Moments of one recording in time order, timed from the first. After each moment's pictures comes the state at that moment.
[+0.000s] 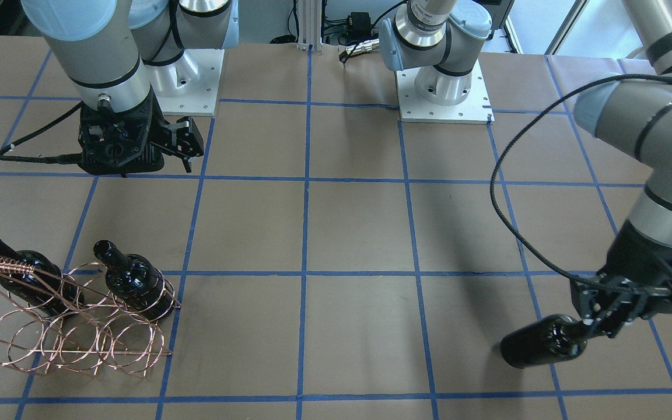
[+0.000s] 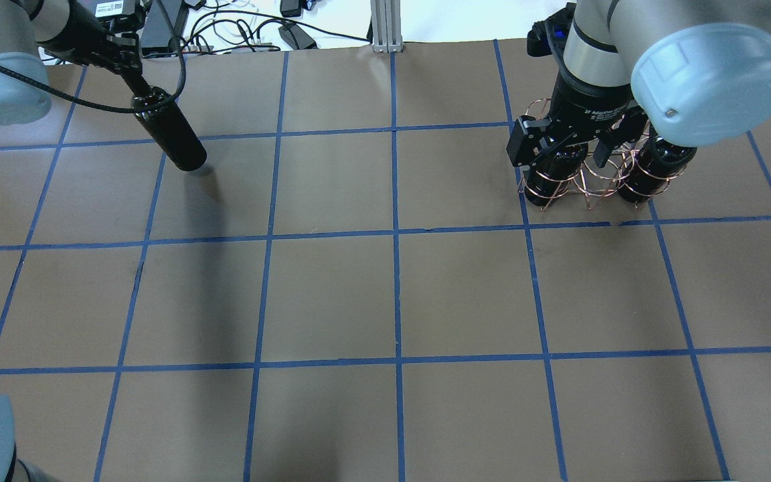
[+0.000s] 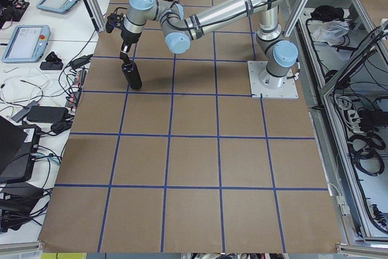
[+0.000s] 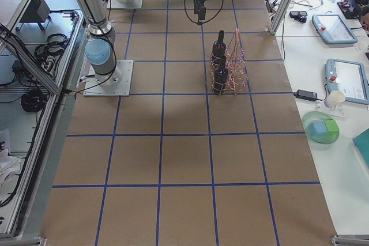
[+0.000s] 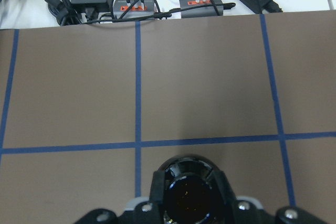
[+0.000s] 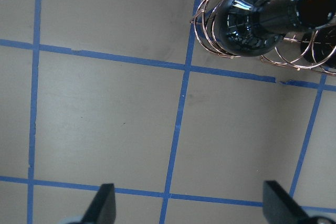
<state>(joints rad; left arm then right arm) -1.34 -1.86 -1.55 -0.90 1.49 0.22 1.63 -1.51 1.61 -1.62 -1.62 -0.09</state>
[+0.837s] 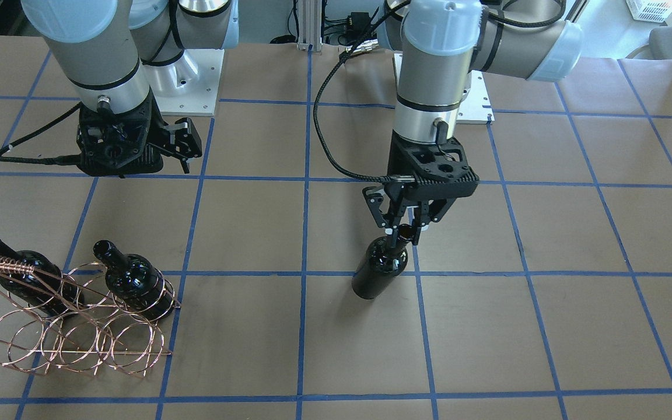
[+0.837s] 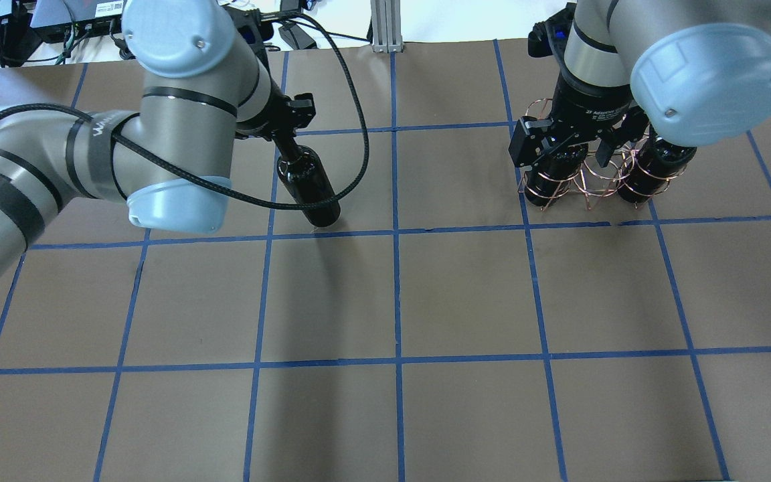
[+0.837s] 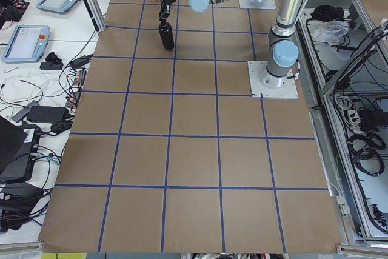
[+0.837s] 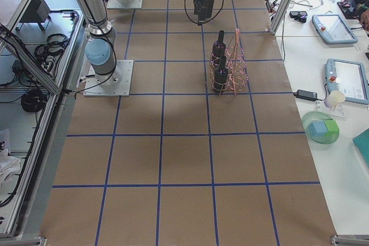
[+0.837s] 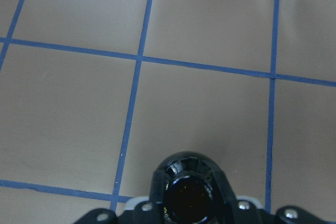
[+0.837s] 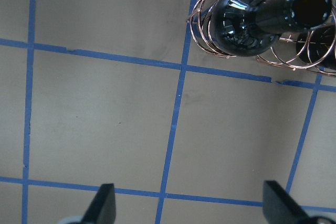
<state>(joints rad) -1.78 -1.70 -1.76 -0.83 1.67 -0.36 1.63 -1.51 1.61 -1.62 -1.64 -0.09</state>
